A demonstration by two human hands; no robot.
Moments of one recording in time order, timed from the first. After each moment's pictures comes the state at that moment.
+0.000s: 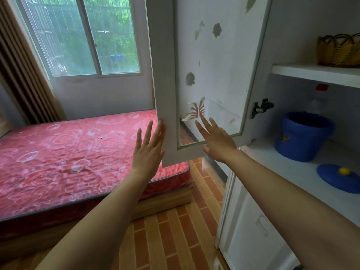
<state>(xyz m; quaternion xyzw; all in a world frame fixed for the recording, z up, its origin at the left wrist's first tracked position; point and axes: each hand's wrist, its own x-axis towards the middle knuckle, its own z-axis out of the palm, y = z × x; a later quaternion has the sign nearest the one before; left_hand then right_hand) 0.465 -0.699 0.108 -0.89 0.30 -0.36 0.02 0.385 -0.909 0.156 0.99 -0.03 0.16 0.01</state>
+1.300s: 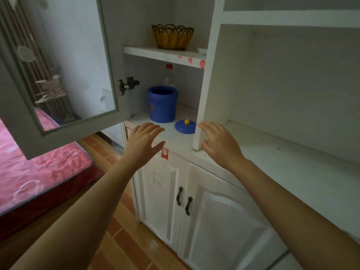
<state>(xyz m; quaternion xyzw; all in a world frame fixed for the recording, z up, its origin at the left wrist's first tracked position) 0.218 -0.893 0.122 -0.73 0.60 -0.20 -0.25 0.012 -1.005 0.155 0.93 -0.26 0.27 -0.01</state>
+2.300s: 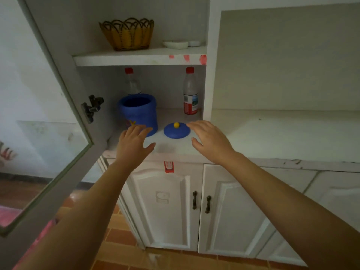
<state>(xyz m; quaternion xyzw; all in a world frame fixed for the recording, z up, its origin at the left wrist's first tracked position) 0.368 -0.982 0.121 -0.63 0.73 -0.13 -0.24 0.130 -0.986 0.144 0.85 -0.46 0.27 0.00</state>
